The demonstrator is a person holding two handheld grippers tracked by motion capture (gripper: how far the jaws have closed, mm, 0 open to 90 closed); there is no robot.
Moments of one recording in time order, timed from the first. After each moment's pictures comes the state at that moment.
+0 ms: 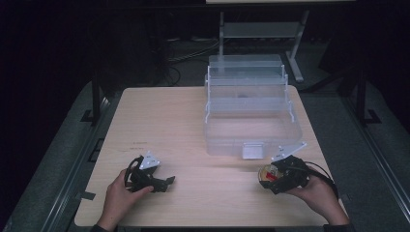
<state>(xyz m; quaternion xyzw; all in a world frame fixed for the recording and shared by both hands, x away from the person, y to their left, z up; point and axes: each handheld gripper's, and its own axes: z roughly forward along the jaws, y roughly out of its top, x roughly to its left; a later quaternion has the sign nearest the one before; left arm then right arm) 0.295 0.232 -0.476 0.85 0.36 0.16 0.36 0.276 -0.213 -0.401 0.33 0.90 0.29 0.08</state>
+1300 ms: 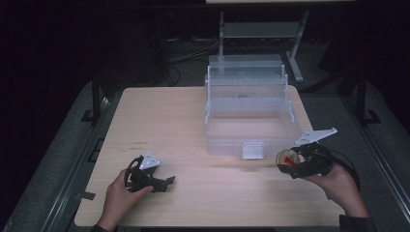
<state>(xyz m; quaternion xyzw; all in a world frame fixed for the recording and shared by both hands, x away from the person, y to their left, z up) 0.295 0.233 -0.476 0.85 0.36 0.16 0.36 0.289 -0.262 -0.368 0.38 0.86 0.31 0.12</state>
